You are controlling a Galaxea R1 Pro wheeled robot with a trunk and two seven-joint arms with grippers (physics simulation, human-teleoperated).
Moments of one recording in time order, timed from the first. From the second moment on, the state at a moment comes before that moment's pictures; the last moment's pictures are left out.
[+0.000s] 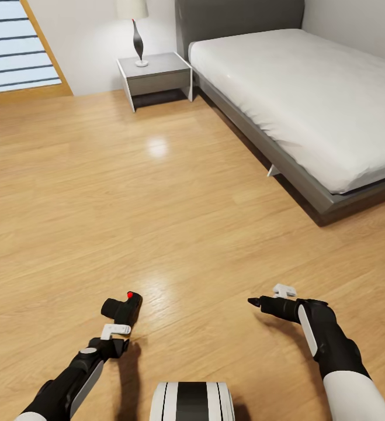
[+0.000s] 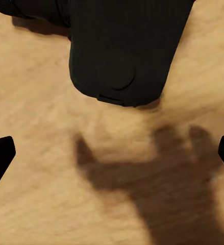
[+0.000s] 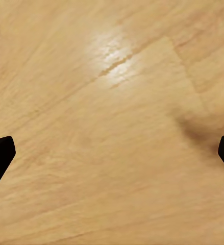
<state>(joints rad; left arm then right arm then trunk) -0.45 0.15 -0.26 -0.75 0.24 0.32 0.12 -0.58 -0.05 -0.26 -1.02 0.04 0.79 0.46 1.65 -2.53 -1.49</state>
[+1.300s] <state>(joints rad) -0.45 0.14 -0.25 -0.90 0.26 0.40 0.18 -0.58 -0.05 -0.26 -1.02 0.04 0.79 0.45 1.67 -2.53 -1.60</state>
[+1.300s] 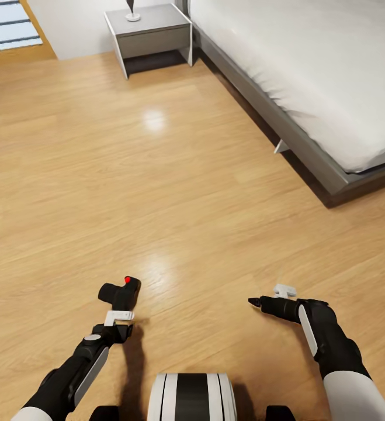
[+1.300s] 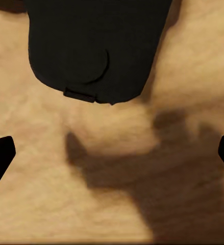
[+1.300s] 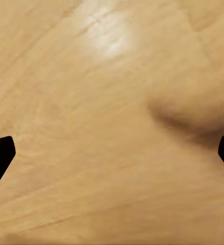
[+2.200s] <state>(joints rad) -0.45 0.15 -0.26 -0.89 0.24 0.35 0.24 -0.58 -0.05 -0.26 -1.02 0.04 0.79 0.45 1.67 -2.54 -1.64</state>
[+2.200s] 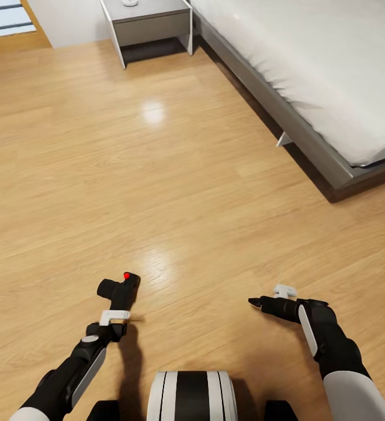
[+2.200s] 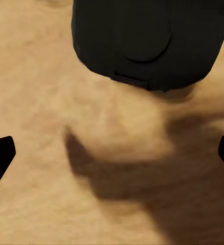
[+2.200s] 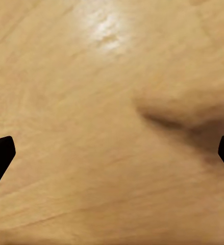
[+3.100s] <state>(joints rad) -0.45 0.15 -0.27 -0.78 0.24 0.17 0.21 -0.58 -0.05 -0.26 -1.02 0.04 0.75 0.45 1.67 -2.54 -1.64</state>
